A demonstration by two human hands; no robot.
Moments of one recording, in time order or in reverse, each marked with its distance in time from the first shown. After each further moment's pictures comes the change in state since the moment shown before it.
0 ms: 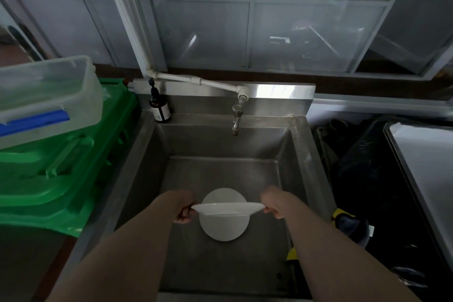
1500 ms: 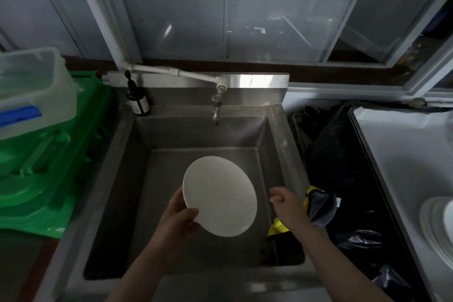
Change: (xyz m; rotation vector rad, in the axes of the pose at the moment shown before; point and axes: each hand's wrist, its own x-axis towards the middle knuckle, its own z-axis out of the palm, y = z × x) left_hand -0.079 -0.079 0.058 -0.984 -0.408 0.660; right_hand -0.043 0.109 0.013 0.223 0.428 -0.211
